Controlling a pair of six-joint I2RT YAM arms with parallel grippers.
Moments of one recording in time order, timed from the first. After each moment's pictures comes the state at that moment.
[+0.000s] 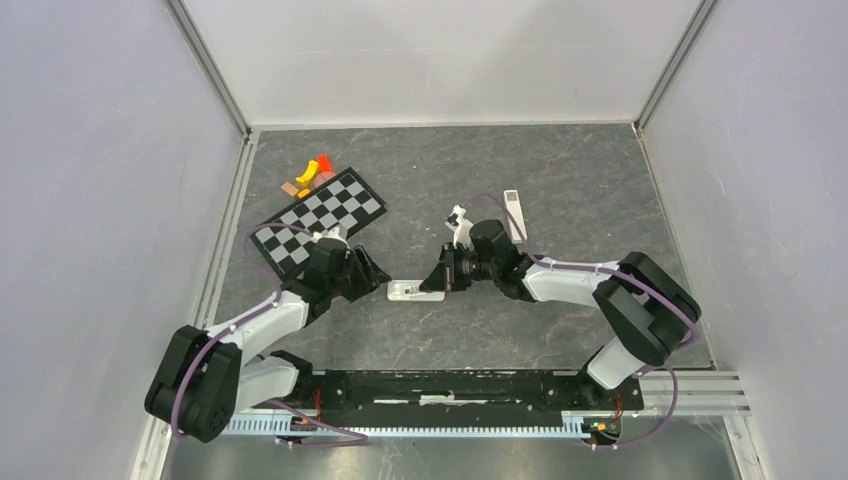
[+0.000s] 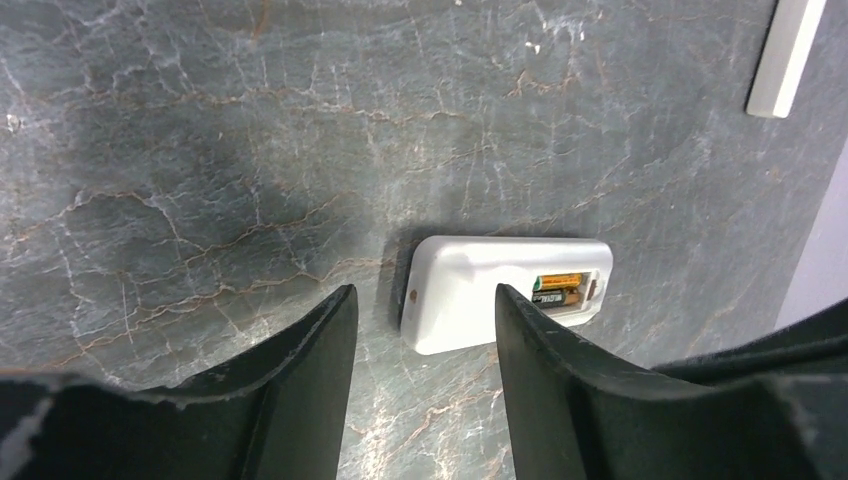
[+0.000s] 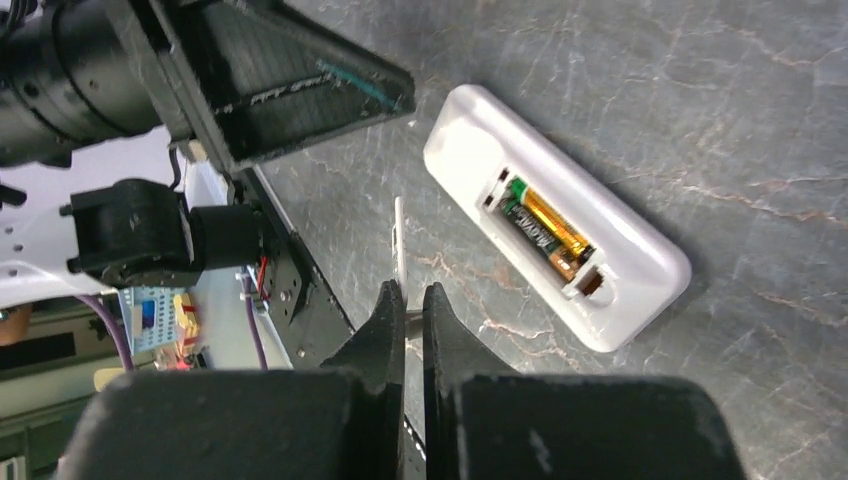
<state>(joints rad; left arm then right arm) -0.40 1.14 0.39 0.01 0.13 -0.84 0.76 1.57 0.69 0.32 -0.48 0.73</state>
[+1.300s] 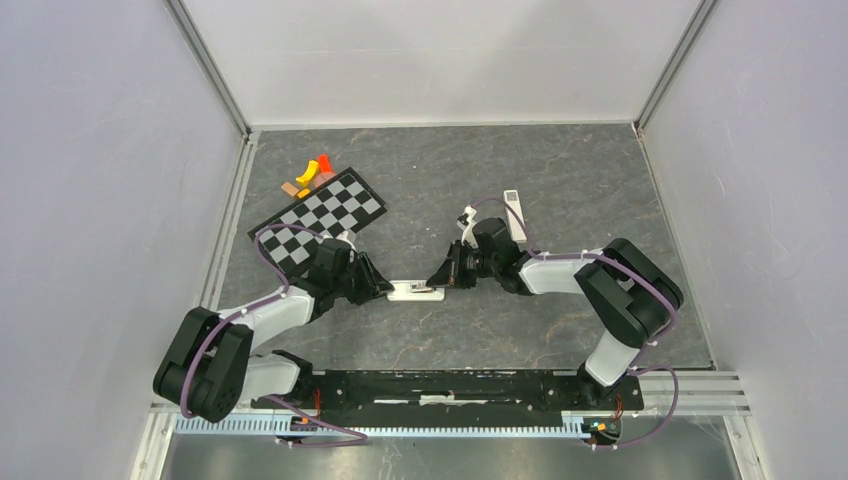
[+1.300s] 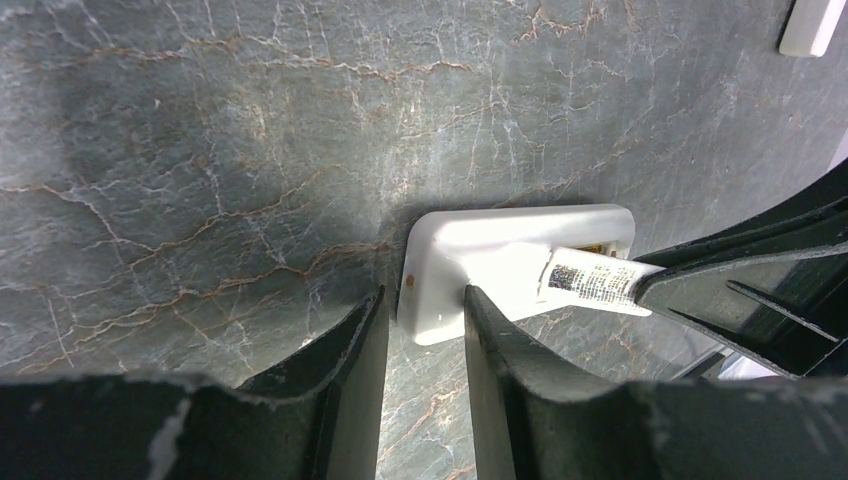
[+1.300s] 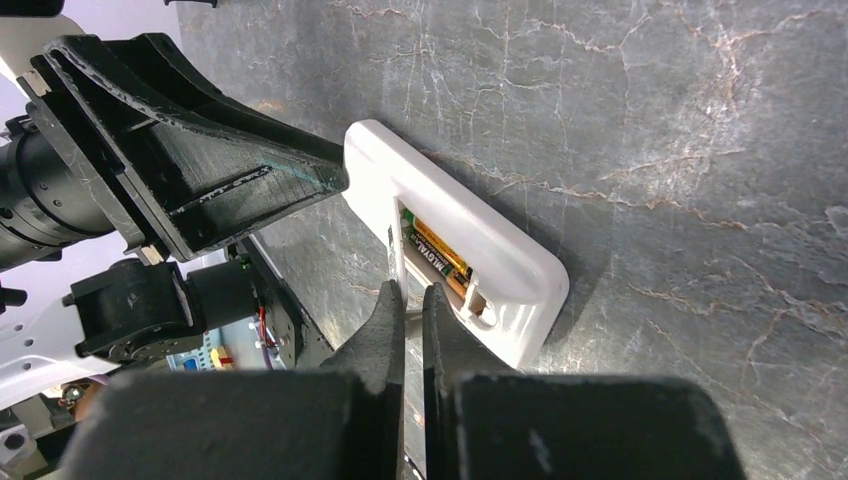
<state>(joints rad) -0.40 1.24 0.39 0.03 0.25 -0.82 0.69 1.70 0.71 0.33 -0.46 0.87</state>
